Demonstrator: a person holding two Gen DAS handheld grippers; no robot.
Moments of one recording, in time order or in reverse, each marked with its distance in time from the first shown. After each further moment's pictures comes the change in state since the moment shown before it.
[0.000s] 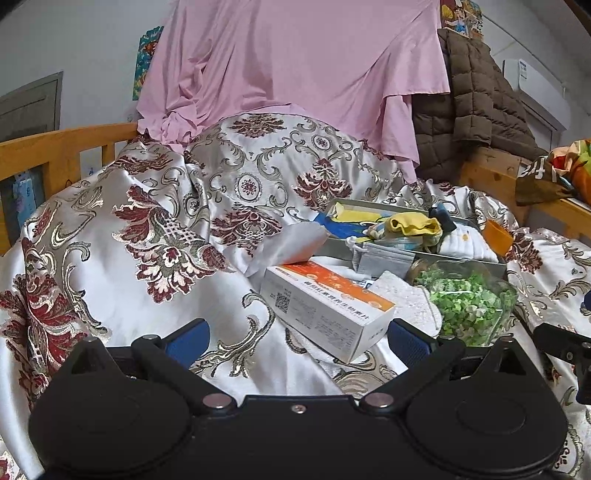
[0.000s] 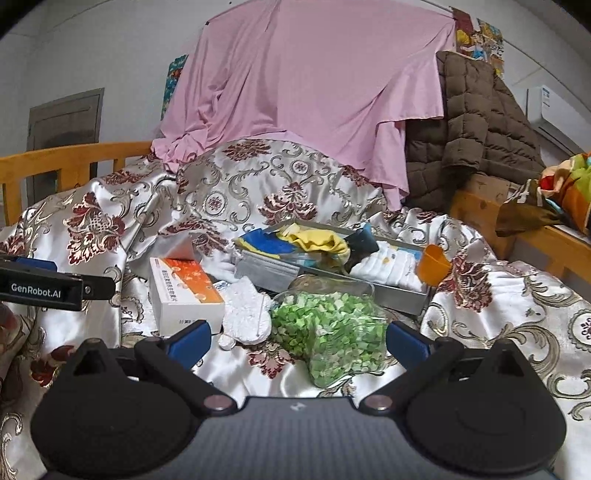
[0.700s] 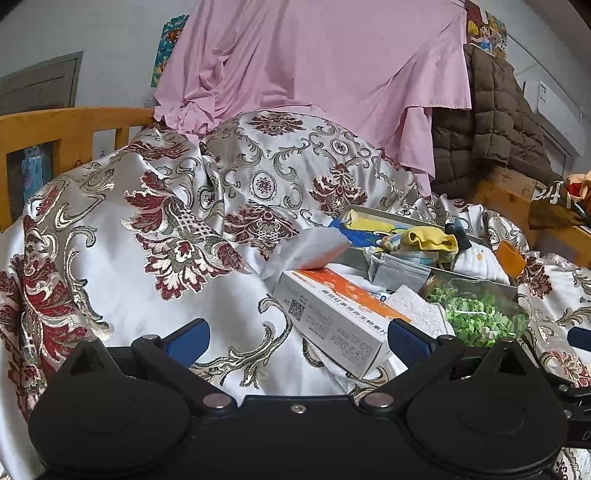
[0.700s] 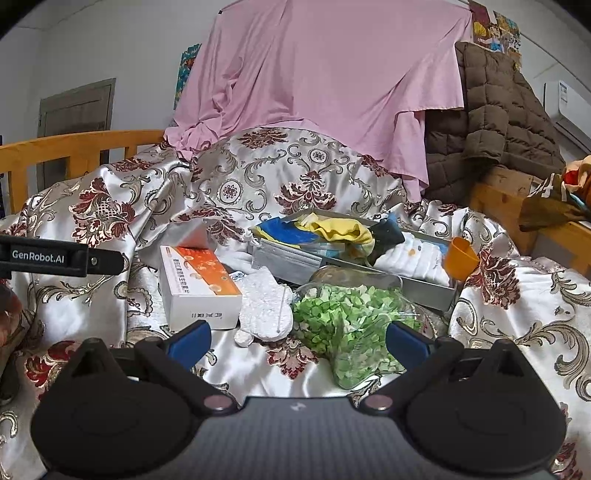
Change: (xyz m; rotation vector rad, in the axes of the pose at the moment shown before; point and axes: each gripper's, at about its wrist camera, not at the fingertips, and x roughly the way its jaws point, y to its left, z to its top) left arm 0.014 0.016 0.003 -0.089 -0.013 0.003; right arm 0.027 0.013 -0.005 -0.011 0.027 0.040
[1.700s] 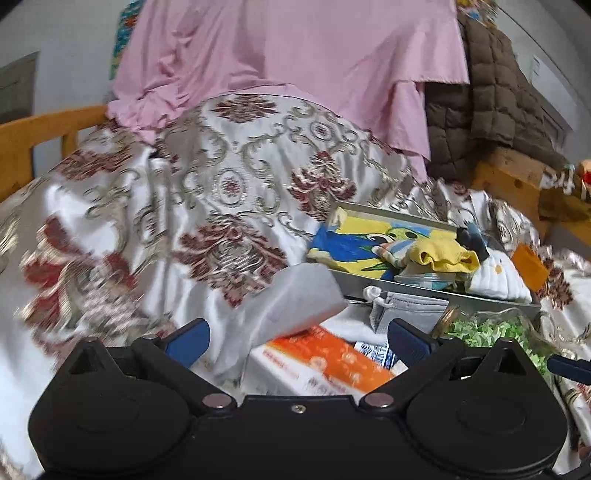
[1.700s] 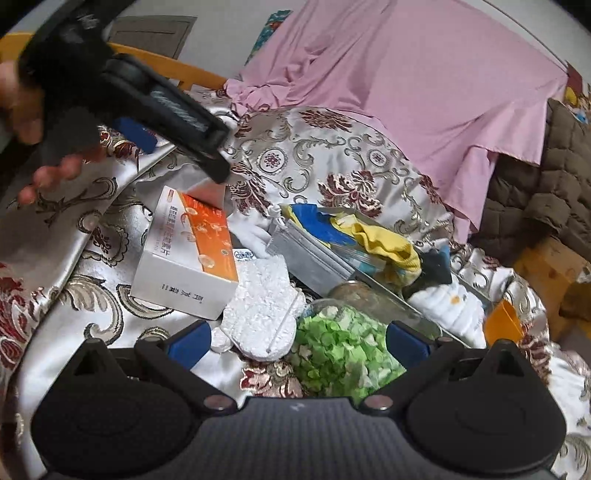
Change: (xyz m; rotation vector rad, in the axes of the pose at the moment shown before) left arm 0.112 -0.017 0.066 0.083 0.081 -0.054; right arm 0.085 0.016 -0.004 -0.365 0.014 0.049
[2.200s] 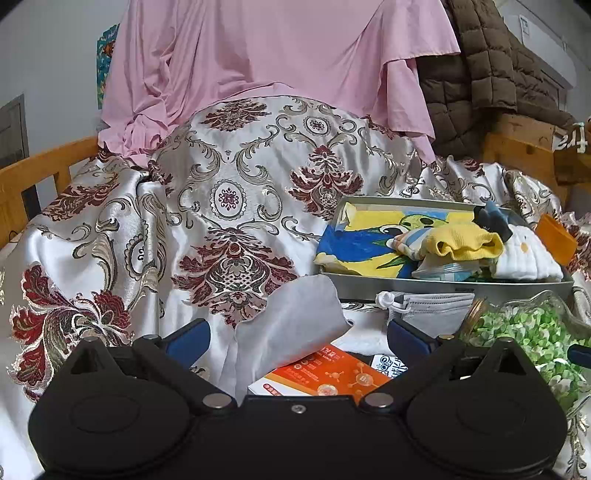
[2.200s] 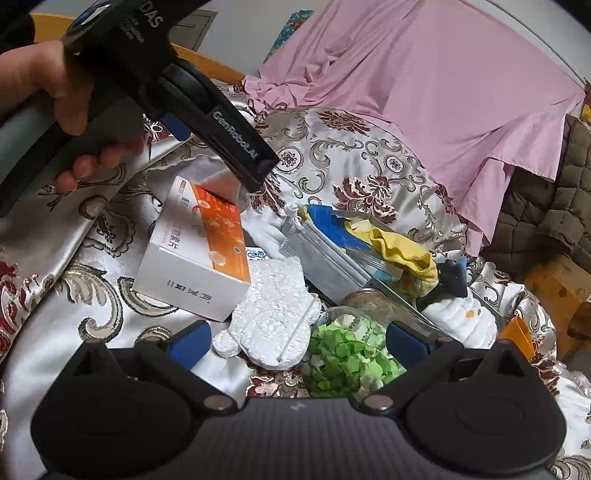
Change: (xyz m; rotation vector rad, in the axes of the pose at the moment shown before) left arm 0.028 -0.019 0.008 0.121 0.004 0.093; right arm 0.015 0.007 -0.001 -0.060 -0.006 0.022
